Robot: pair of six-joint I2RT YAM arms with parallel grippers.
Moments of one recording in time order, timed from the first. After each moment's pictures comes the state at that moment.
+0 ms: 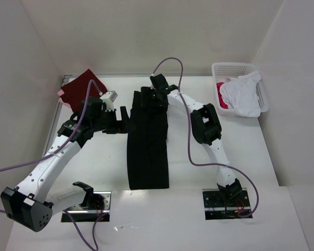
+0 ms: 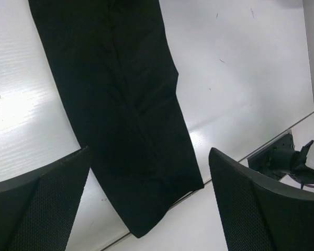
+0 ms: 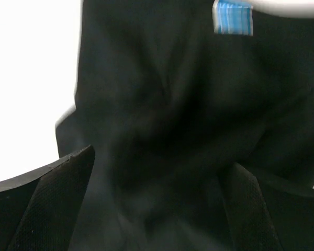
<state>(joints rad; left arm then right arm) -0.35 1.08 1.05 -0.63 0.29 -0.43 0.54 2.44 2.08 -0.47 -0.11 0.43</state>
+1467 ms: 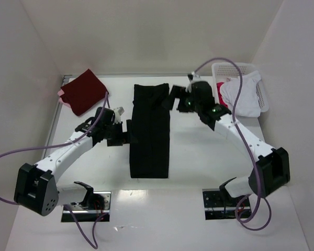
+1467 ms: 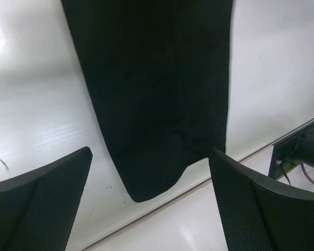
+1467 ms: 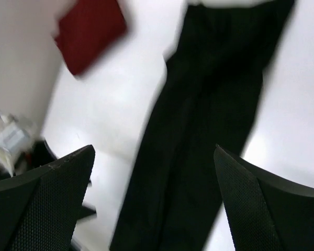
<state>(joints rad) -0.35 1.22 0.87 -0.54 0.33 -0.48 0.47 1.42 1.24 -0.23 -0.13 0.54</state>
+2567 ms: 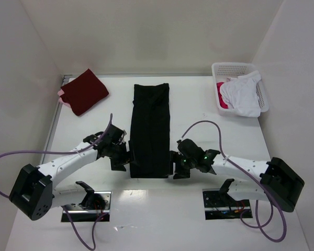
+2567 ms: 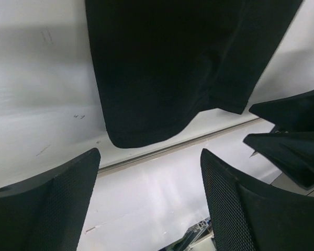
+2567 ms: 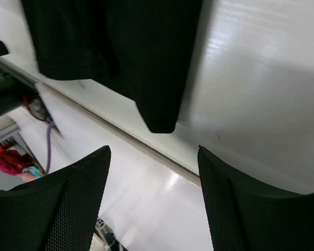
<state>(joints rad) -0.54 1.18 0.67 -0.66 0.34 -0.83 0.86 1.14 0.45 -0.22 -0.29 1.02</state>
